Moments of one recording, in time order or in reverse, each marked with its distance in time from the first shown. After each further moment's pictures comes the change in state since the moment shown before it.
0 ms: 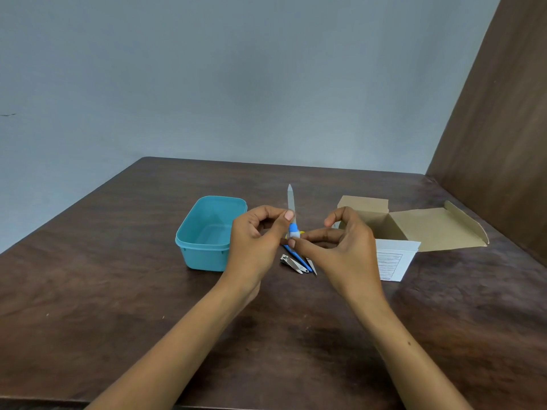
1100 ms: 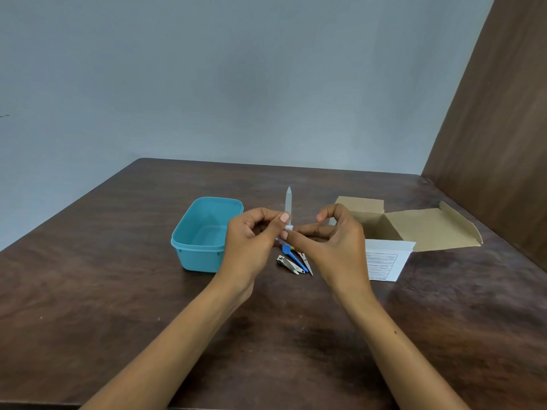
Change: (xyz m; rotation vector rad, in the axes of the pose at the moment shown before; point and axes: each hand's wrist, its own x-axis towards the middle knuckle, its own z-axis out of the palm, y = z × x) left_hand 0.000 0.001 -0.002 0.041 -0.037 -0.033; right_hand 0.005 -0.004 0.006 0.072 0.016 0.021
